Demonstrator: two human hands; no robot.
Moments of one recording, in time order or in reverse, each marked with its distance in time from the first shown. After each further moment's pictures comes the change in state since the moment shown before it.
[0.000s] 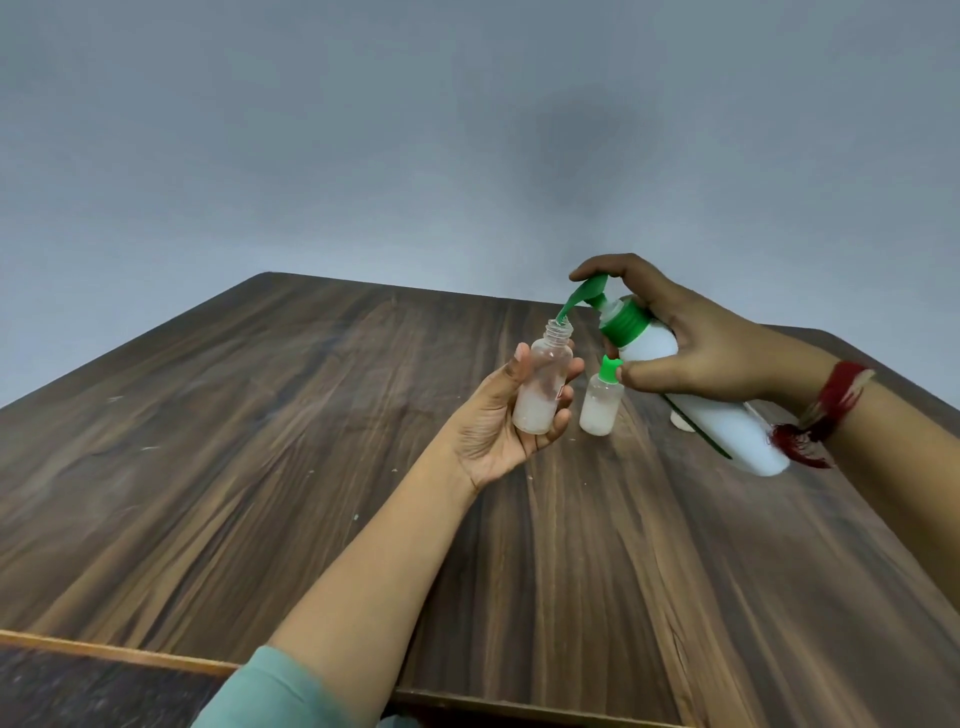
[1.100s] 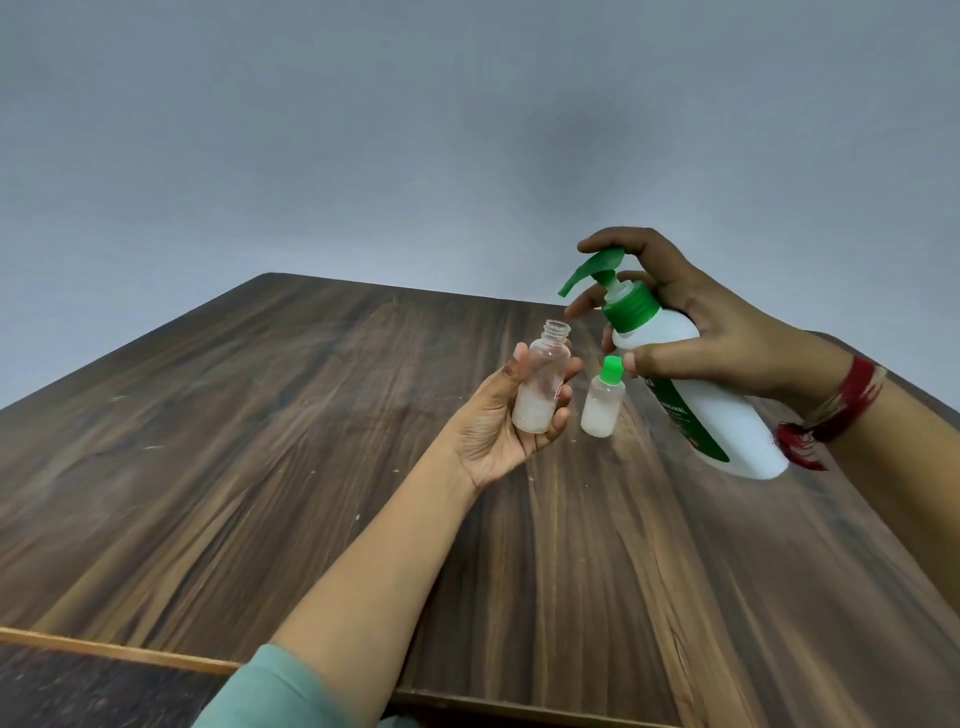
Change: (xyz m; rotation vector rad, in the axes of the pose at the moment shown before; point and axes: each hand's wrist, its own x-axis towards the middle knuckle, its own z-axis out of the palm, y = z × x) left_hand 0.000 0.000 -0.001 -0.035 0.016 0.001; right_hand -0.001 -0.017 -0.002 0.159 0.032 -0.024
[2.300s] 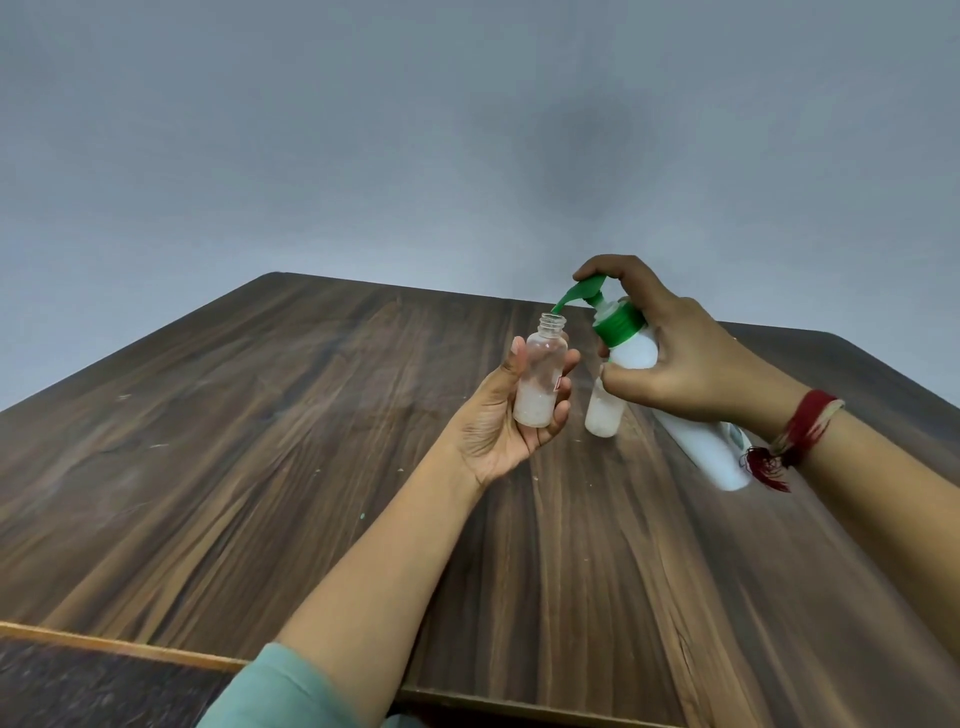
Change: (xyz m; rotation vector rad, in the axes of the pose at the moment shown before) left_hand 0.000 0.001 0.002 -0.029 0.012 0.047; right_hand 0.002 0.010 0.026 -0.276 0.200 0.035
